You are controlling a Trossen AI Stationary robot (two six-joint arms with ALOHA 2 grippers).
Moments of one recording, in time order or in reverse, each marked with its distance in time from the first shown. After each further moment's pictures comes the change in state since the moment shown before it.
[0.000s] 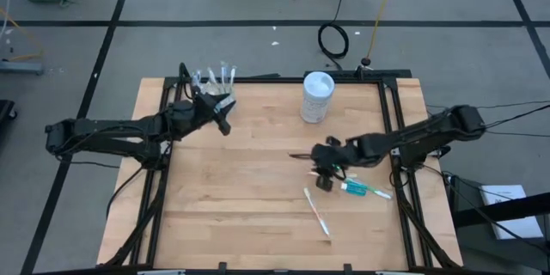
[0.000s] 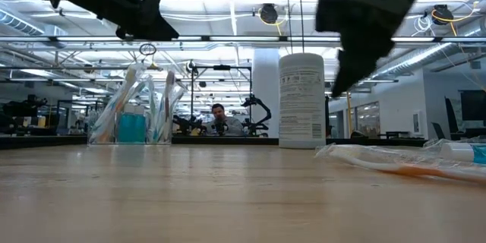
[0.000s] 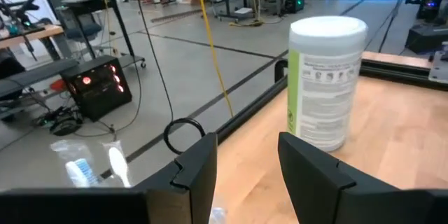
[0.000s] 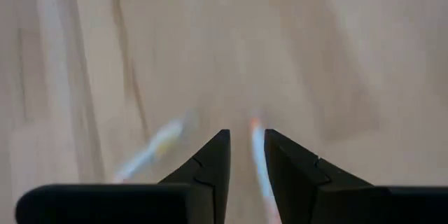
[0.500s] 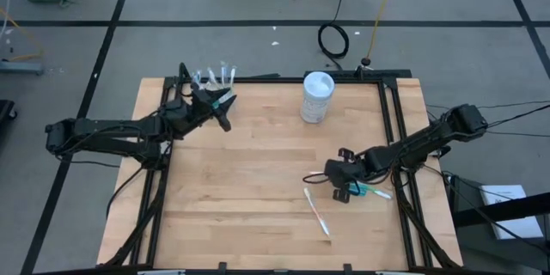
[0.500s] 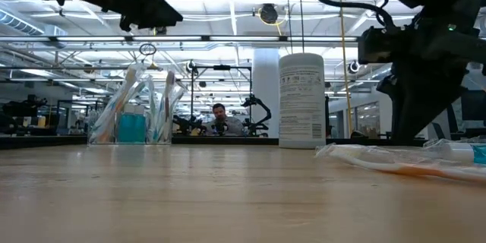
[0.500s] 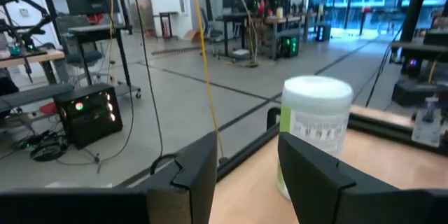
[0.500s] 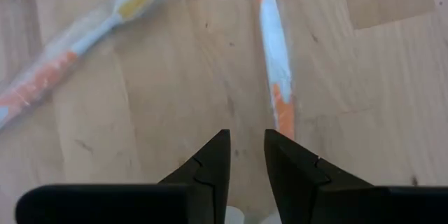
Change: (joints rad) left arm -0.001 0.004 0.000 0.184 0.000 0.004; right arm 0.140 -0.020 -0.175 -0.029 0.037 0.036
